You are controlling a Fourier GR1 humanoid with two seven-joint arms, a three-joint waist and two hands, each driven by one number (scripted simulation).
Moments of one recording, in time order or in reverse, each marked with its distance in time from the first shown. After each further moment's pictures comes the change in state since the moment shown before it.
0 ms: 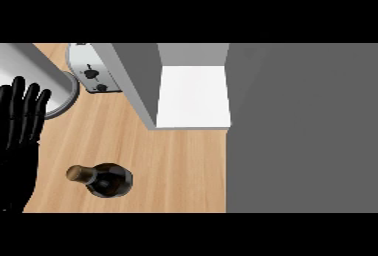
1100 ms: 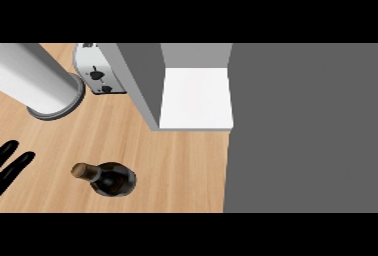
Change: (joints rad) left arm 0.225 0.274 0.185 -0.209 1.131 -0.259 0.444; right arm 0.274 -0.036 0.160 -0.320 -0.188 0.117 0.256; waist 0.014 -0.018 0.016
